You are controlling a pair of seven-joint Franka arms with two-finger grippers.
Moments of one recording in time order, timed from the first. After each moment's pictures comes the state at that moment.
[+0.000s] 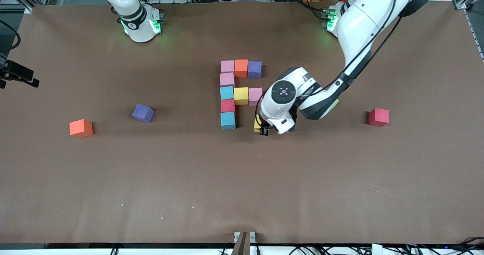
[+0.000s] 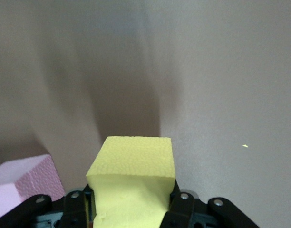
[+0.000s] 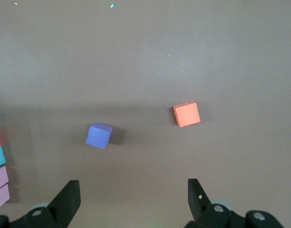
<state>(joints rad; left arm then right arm) -0.20 0.78 -0.59 -1.60 0.38 2.28 -2.32 -0.04 0.04 -0.12 -1.51 0.02 1.51 -0.16</state>
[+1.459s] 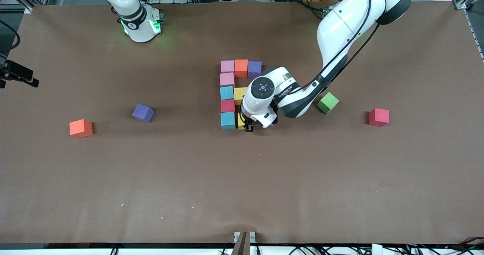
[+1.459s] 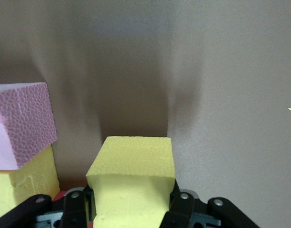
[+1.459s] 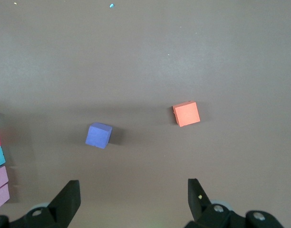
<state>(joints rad) -0.31 0.87 -0.57 -1.52 0.37 2.34 -2.54 -0.04 0.04 -0.12 -1.51 0.02 1.51 -0.16</state>
